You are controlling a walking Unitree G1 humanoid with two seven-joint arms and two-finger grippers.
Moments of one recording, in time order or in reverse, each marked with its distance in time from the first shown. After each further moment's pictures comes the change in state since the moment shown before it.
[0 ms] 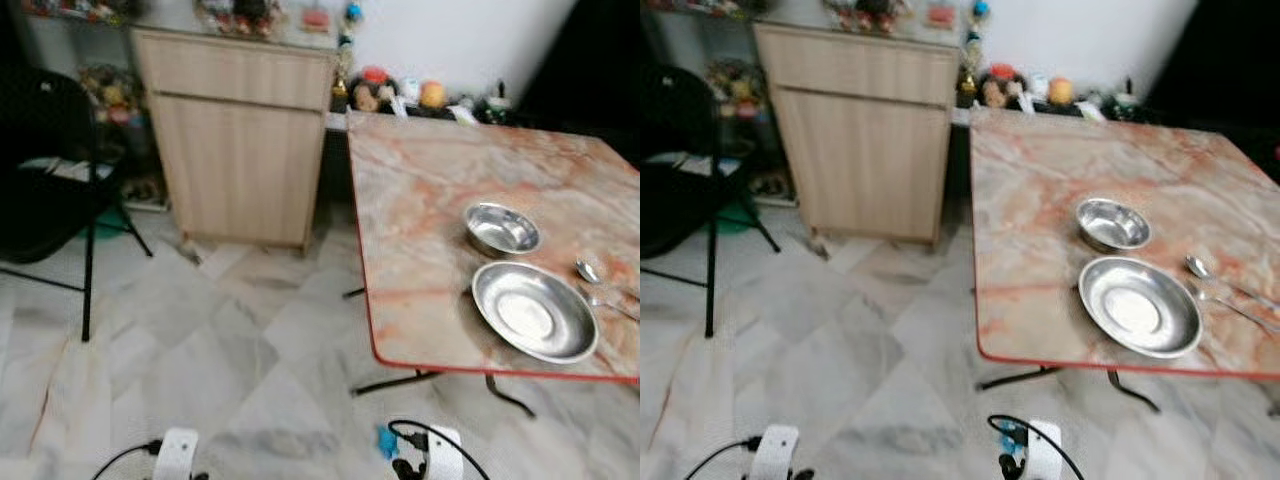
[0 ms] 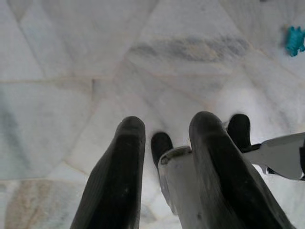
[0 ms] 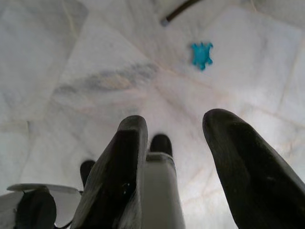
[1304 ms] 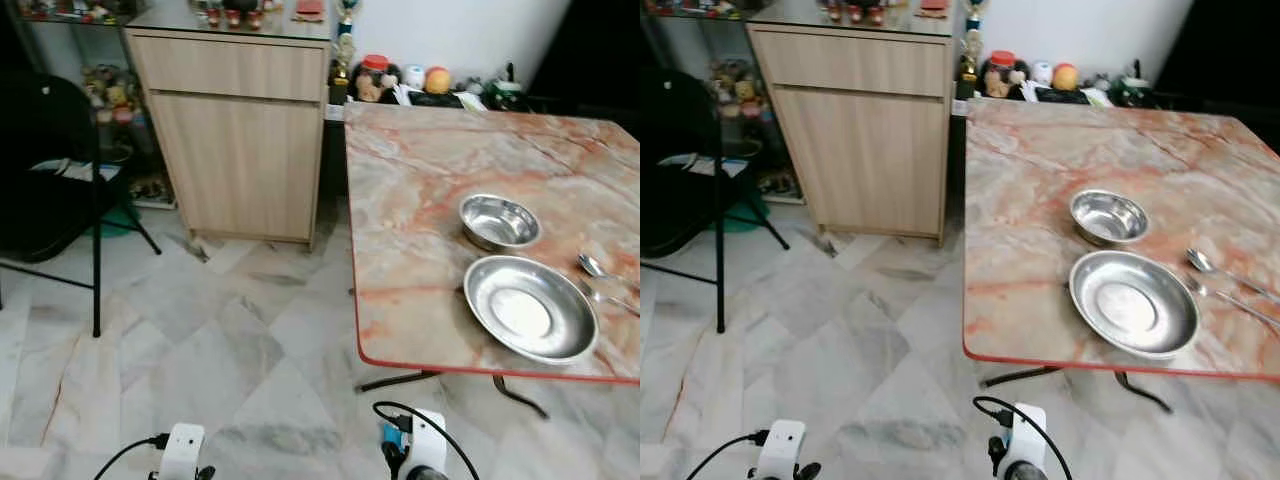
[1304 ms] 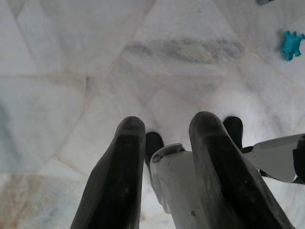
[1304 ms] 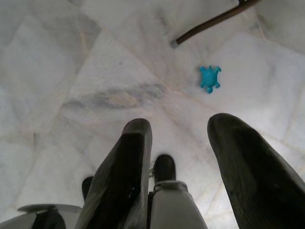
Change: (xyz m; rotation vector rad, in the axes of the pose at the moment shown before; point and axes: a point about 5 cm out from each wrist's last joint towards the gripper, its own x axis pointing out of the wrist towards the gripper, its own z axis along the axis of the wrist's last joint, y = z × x) left arm 0.000 0.000 0.001 0.015 -0.006 -0.001; right arm 0.007 0.036 0.021 0.005 -0.040 -0.014
